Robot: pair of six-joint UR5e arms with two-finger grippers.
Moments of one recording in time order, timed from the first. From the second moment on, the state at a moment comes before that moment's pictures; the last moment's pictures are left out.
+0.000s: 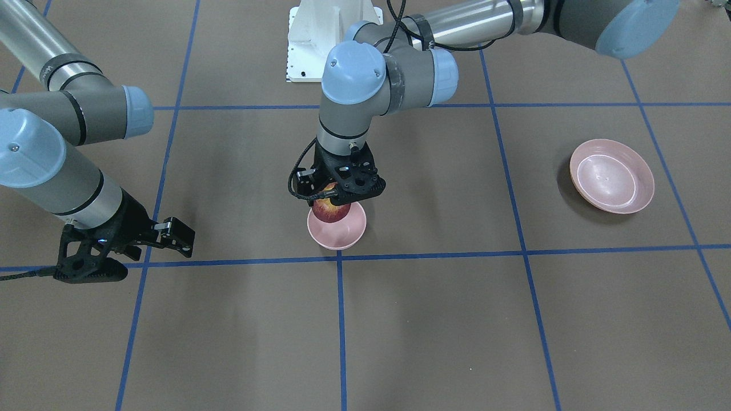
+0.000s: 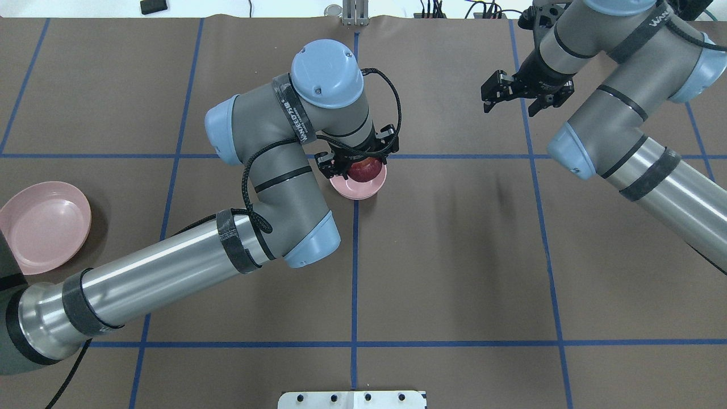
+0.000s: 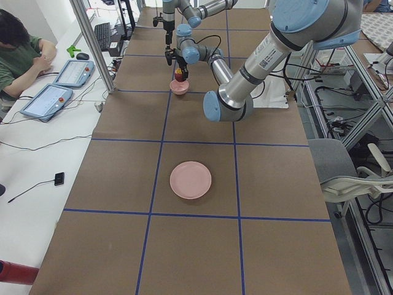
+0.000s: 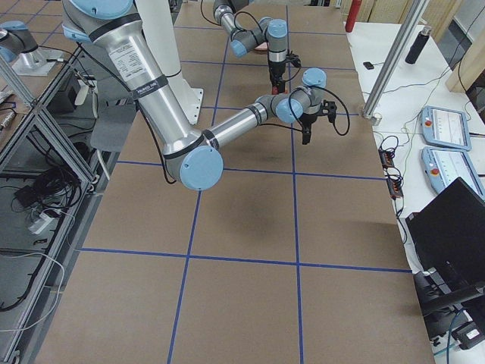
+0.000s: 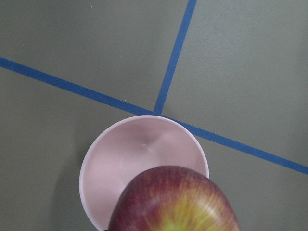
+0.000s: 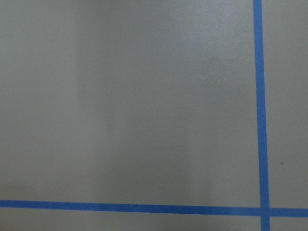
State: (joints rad) left arm -0.60 -2.54 -1.36 -1.72 -1.94 -1.54; right arm 0.97 -1.02 1.51 -1.37 2.20 0.90
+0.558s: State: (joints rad) left arm -0.59 -2.54 -1.30 -1.76 -1.92 -1.53; right arm 0.97 -1.02 1.51 -1.37 2.20 0.90
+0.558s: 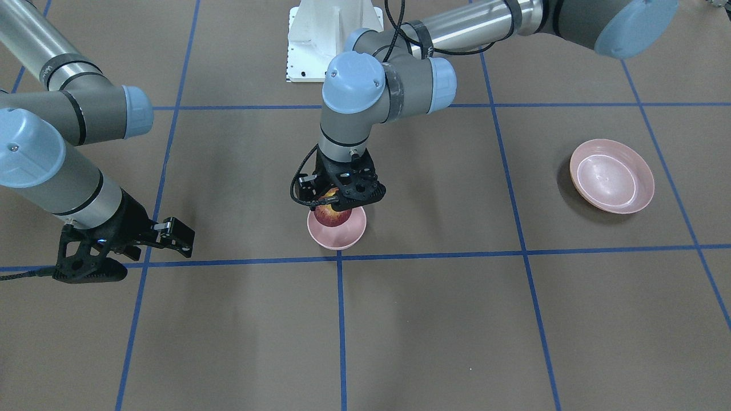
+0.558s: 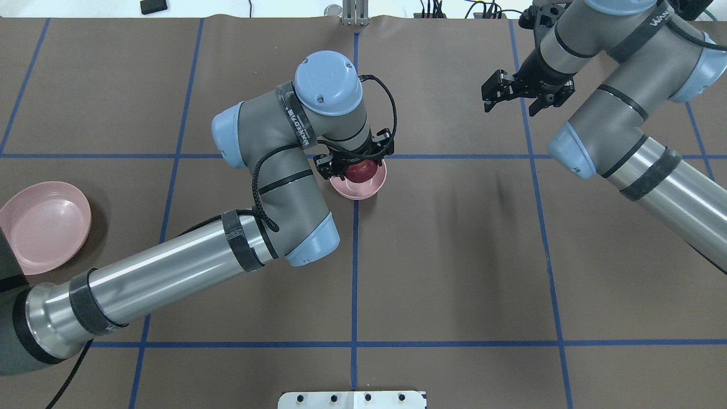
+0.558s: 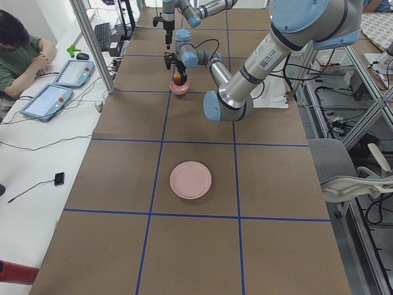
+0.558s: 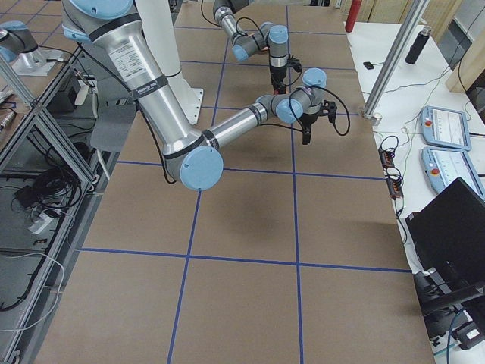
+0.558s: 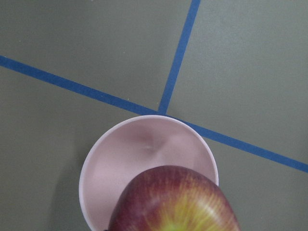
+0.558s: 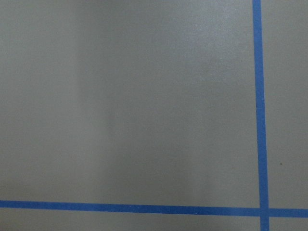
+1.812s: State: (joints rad) left arm -0.58 -2.54 -1.24 -1.80 -1.90 -1.54; right arm 0.97 -1.03 1.51 -1.37 2.21 0.90
